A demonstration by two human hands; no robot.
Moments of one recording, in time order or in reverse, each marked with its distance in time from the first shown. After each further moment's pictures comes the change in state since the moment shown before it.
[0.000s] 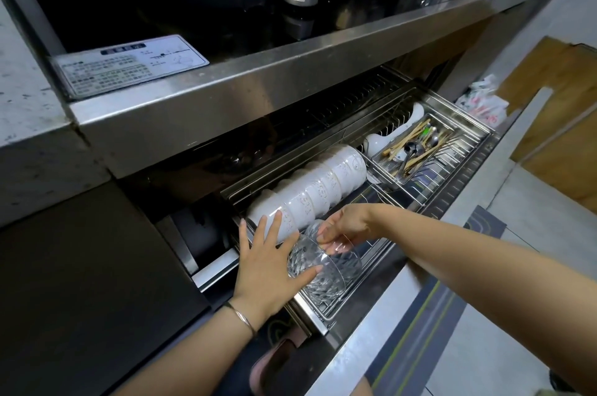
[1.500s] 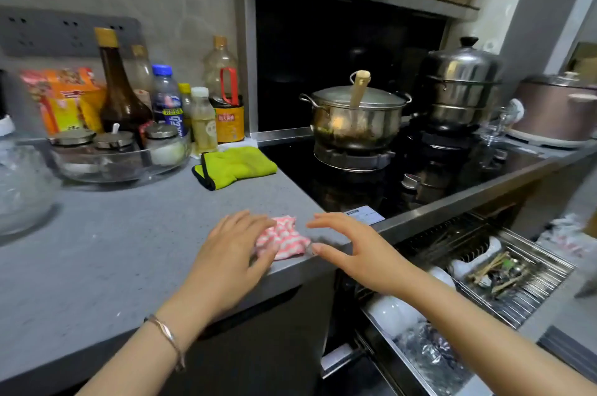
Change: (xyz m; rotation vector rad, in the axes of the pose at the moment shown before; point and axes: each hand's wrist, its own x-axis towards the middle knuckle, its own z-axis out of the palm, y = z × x) left_hand -0.196 -0.154 -0.332 -0.015 0.504 -0.042; right_hand -0.245 -0.189 0.215 -0.488 0.721 -1.189
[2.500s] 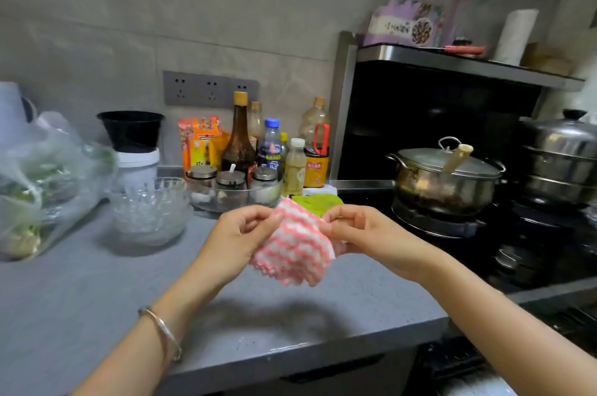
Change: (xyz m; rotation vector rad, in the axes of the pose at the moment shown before) left_hand -0.022 -0.052 -0.142 -0.952 0.293 -0.361; right_hand 0.103 -0.141 0.008 0.636 -0.326 -0.028
